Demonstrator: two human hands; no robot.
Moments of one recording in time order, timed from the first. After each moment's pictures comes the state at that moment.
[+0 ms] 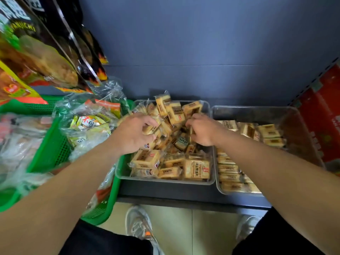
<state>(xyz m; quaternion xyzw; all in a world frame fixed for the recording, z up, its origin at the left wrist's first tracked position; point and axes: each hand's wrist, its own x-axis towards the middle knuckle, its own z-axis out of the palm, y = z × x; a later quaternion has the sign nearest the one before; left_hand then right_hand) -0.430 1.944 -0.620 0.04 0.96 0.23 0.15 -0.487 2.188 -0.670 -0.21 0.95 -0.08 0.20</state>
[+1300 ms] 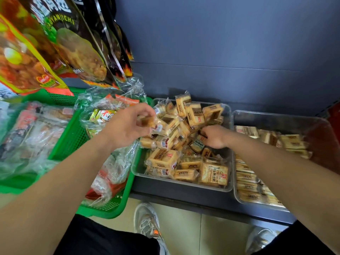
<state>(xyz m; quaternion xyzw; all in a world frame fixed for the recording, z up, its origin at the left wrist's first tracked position) -0.413 1.896 -0.588 -0.02 0.92 0.37 0.10 -0.510 2.166 -0.706 -0.18 0.92 -0.12 0.32</state>
